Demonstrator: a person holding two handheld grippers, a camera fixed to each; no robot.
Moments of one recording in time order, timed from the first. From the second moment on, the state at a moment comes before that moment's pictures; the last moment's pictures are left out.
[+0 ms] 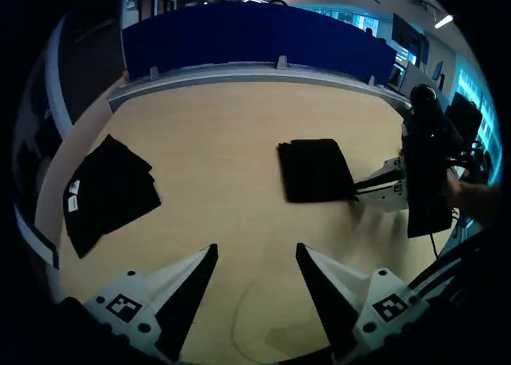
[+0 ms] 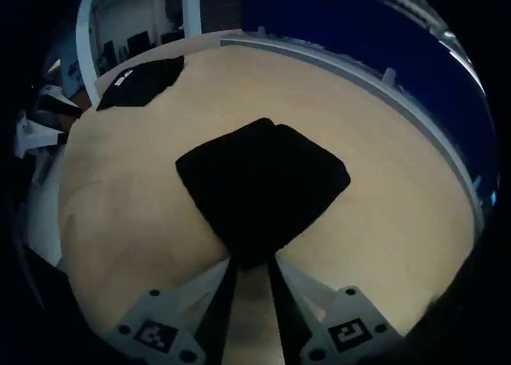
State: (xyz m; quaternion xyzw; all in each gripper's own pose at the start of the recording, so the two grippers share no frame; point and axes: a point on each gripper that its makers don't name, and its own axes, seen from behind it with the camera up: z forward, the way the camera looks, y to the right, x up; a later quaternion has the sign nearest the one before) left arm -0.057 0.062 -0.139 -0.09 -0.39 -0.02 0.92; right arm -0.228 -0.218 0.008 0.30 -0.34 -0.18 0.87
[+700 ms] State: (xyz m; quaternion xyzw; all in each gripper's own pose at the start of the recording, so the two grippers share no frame) left arm -0.054 0.065 -0.137 -0.09 -0.38 -0.02 0.92; right arm -0.178 -0.211 0.020 0.30 -0.29 -0.19 0.89
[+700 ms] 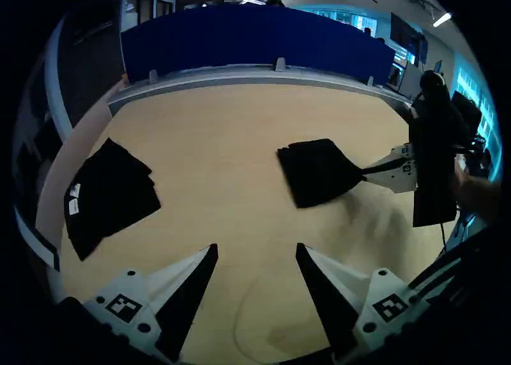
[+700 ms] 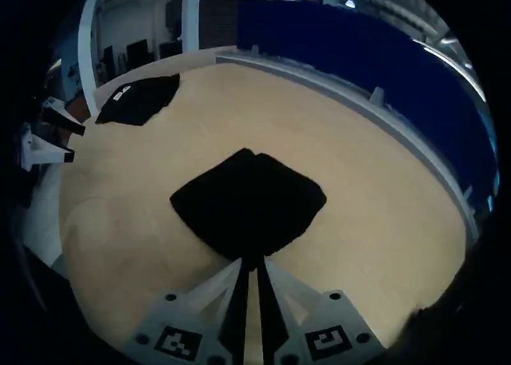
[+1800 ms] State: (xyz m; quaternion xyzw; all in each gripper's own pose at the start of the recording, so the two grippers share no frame) left arm -0.035 0.073 -0.120 -0.10 -0.35 -0.01 0.93; right arm -0.075 -0.190 0.047 0.27 -0.21 -0.19 0.92
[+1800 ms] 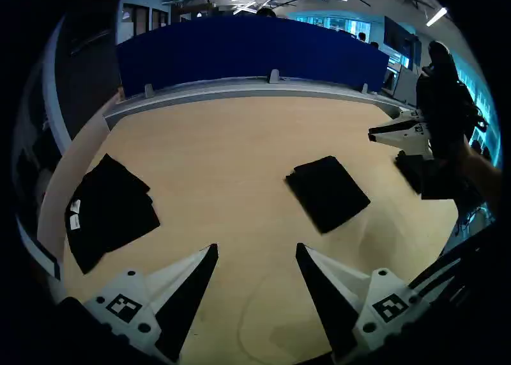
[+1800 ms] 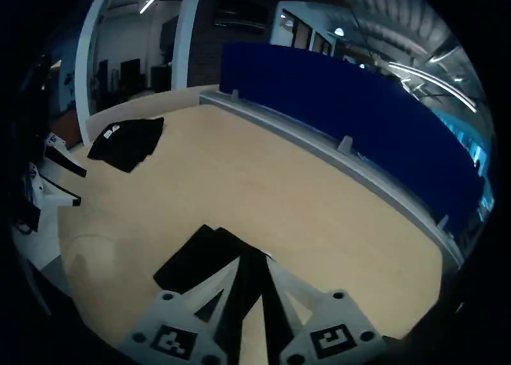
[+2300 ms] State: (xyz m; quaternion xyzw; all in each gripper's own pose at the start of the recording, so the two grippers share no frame) left arm -0.036 0.075 -0.124 -0.10 -0.36 -0.01 0.93; right arm -0.108 -0.176 0.037 0.27 -0.24 -0.20 0.91
